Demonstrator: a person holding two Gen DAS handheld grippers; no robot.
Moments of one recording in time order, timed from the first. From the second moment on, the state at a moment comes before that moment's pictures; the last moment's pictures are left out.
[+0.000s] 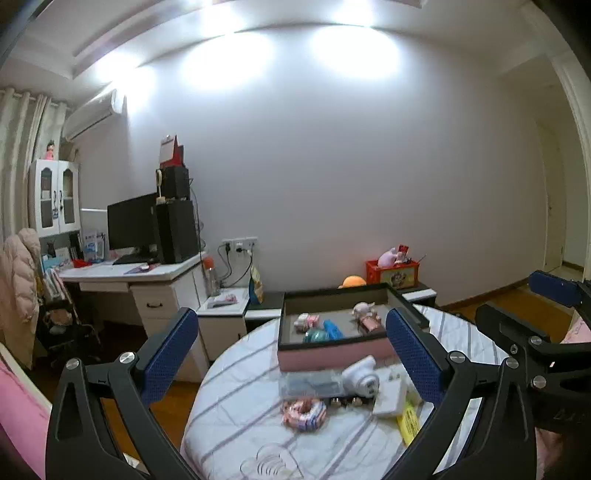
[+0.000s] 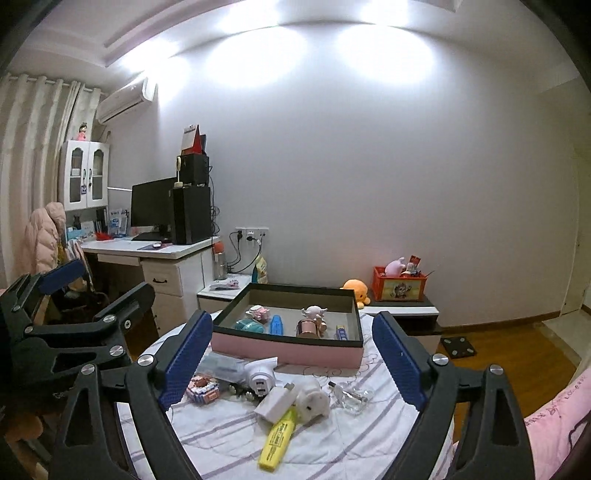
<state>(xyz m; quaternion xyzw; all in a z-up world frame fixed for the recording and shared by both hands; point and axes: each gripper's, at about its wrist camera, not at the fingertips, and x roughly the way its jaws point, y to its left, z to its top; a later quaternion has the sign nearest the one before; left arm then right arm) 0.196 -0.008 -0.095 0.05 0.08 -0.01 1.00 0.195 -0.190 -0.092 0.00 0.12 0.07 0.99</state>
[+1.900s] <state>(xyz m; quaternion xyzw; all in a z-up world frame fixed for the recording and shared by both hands) 0.379 -0.004 -0.239 -0.01 0.38 -0.07 0.92 0.320 -0.255 -0.222 0.04 0.32 0.02 0.95</state>
